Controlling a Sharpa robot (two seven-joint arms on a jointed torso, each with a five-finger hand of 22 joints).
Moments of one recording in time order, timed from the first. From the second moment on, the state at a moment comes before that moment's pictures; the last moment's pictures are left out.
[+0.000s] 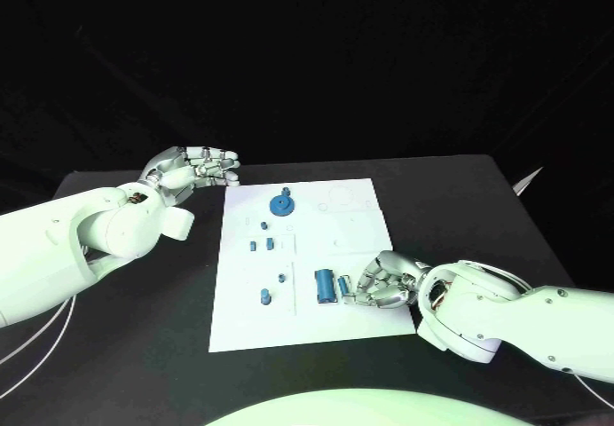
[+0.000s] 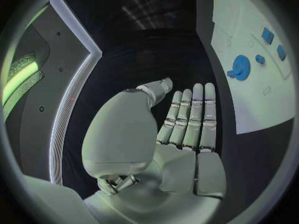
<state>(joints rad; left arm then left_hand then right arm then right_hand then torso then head) 1.21 -0.88 -0.01 1.40 -0.11 -0.15 0.28 1.39 -0.19 0.58 0.05 0.07 0.81 0.21 0.33 0.23 0.85 0.18 0.39 0.08 0.83 0.14 0.65 0.32 0.17 0.73 0.24 0.55 0.52 1.06 -1.01 -0.18 1.90 -1.15 -0.41 -0.49 1.09 -0.17 0.32 0.26 0.13 1.04 0.06 0.37 0.66 1.47 -0.01 1.52 1.31 1.46 -0.08 1.56 1.31 0.01 1.47 0.03 1.57 1.31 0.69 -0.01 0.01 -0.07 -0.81</state>
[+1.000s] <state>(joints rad) 1.21 -0.88 -0.01 1.40 -0.11 -0.15 0.28 1.39 -0.18 0.58 0.05 0.07 0.81 0.21 0.33 0.23 0.85 0.18 0.39 0.08 0.83 0.14 0.65 0.32 0.17 0.73 0.24 0.55 0.52 1.06 -1.02 -0.18 1.89 -1.15 -0.41 -0.48 1.11 -0.18 0.33 0.26 0.10 1.04 0.06 0.37 0.66 1.47 -0.01 1.52 1.31 1.46 -0.08 1.56 1.31 0.01 1.47 0.03 1.57 1.31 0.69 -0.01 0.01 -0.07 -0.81</state>
